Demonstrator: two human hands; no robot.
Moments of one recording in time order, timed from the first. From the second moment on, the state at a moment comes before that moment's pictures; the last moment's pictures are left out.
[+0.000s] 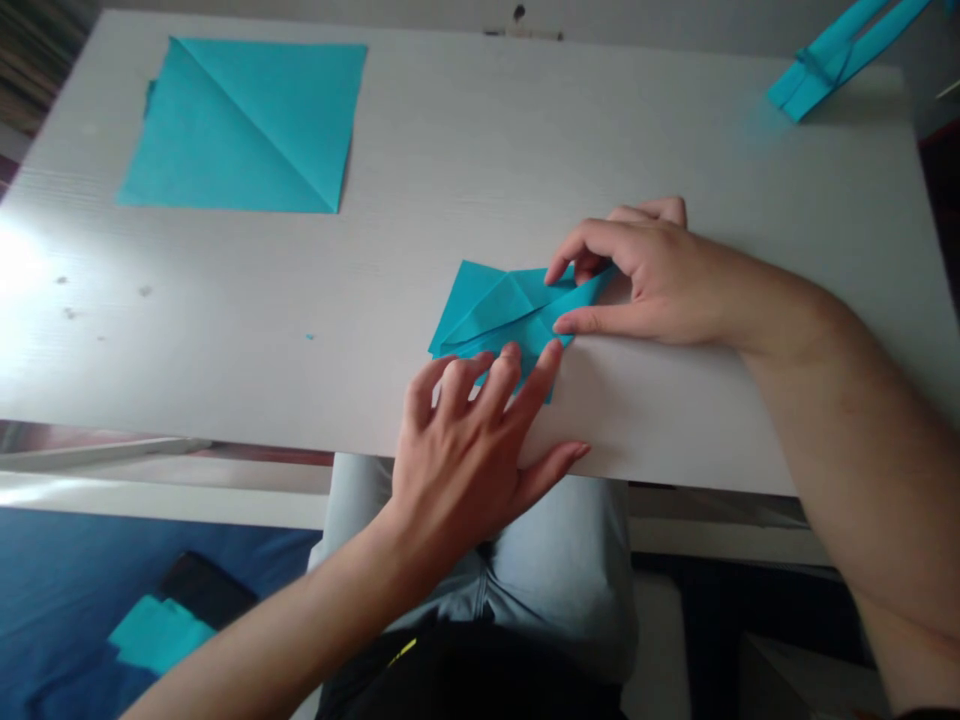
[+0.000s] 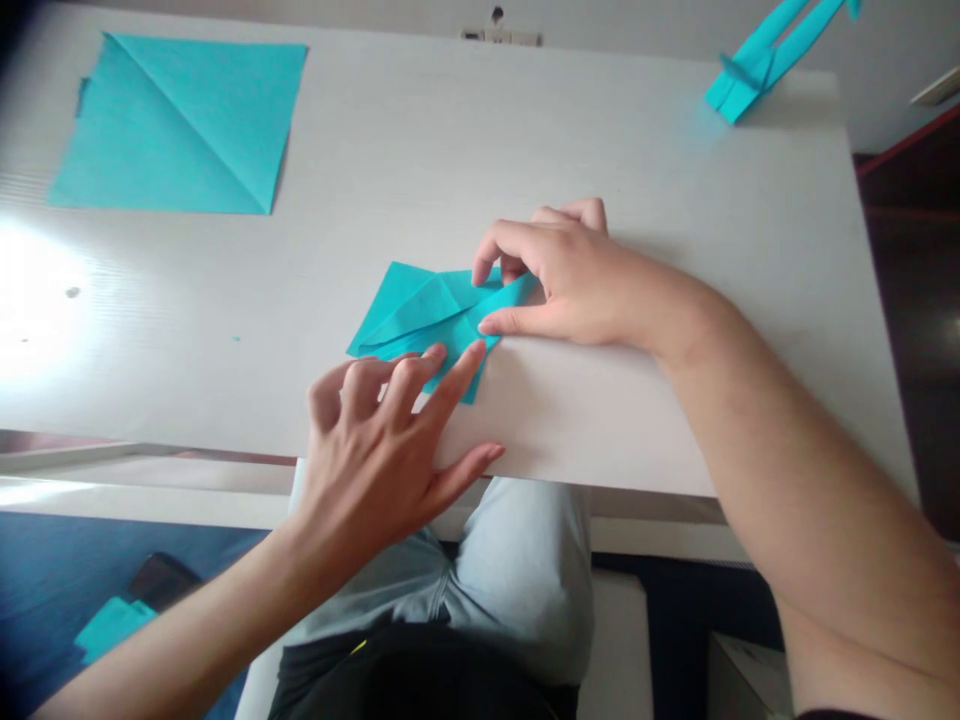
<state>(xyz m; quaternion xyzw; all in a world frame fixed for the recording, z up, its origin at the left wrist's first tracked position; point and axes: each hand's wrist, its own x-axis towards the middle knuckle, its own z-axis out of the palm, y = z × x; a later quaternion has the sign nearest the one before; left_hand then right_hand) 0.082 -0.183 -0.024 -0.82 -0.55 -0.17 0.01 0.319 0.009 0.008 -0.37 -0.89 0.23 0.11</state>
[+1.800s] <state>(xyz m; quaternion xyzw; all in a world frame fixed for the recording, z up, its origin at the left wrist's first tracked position) 0.070 -0.153 -0.019 -0.87 -0.47 -0.13 -0.04 0.350 0.053 -0.009 -0.41 -0.83 0.32 0.18</state>
